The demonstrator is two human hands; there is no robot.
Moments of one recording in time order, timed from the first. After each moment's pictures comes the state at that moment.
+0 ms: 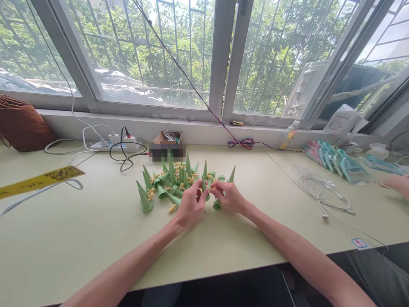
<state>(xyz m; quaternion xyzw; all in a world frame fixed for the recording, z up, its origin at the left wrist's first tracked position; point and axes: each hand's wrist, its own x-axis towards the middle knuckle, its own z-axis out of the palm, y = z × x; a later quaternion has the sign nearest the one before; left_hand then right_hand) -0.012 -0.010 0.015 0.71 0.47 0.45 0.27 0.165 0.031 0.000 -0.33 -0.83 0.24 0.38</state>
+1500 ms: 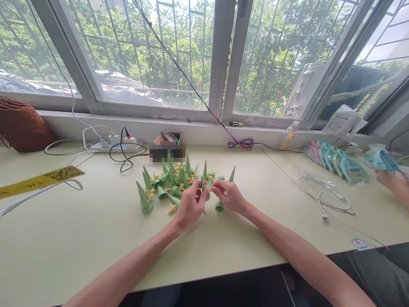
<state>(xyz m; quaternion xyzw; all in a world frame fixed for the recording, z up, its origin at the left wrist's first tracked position) -0.012 -0.011 0.016 0.71 0.47 0.47 0.24 0.164 0.031 0.002 -0.34 -0.81 0.24 0.41</state>
